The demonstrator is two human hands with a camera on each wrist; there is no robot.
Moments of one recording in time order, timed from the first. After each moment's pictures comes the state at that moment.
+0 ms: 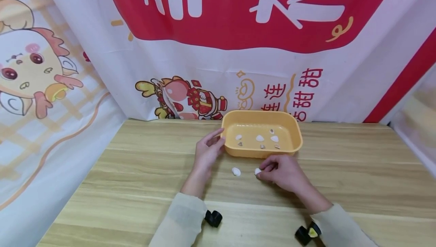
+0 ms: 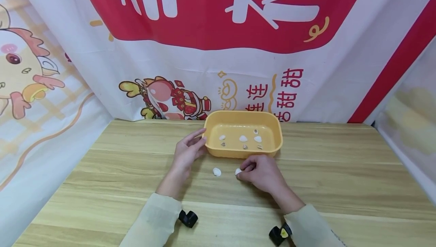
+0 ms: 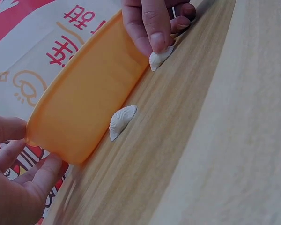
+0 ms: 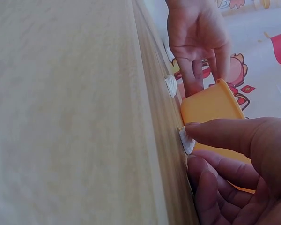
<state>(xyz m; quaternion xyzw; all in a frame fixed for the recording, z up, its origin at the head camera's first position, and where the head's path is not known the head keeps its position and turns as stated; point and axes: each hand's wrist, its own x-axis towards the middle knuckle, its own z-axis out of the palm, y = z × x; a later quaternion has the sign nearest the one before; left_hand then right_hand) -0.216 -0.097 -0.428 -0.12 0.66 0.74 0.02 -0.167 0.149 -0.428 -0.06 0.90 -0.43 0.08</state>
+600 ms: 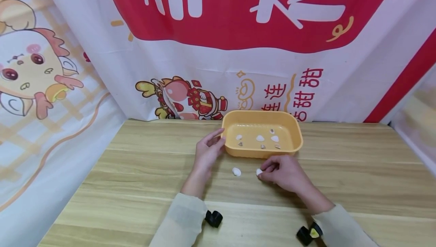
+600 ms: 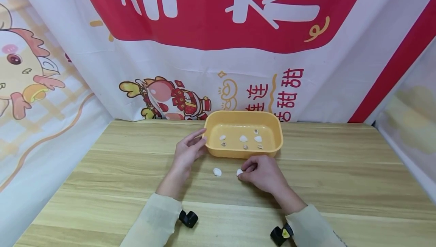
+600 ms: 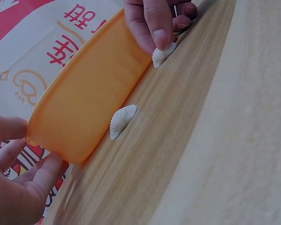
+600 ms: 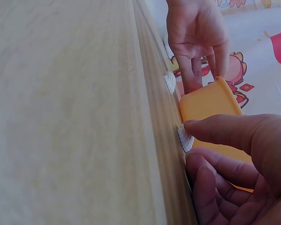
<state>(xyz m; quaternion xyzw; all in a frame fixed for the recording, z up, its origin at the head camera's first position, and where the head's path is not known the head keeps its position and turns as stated) -0.215 -0.098 -0.426 -0.12 0.66 0.74 0.02 -0.165 0.150 -0.426 -0.05 0.90 -0.43 0.09</state>
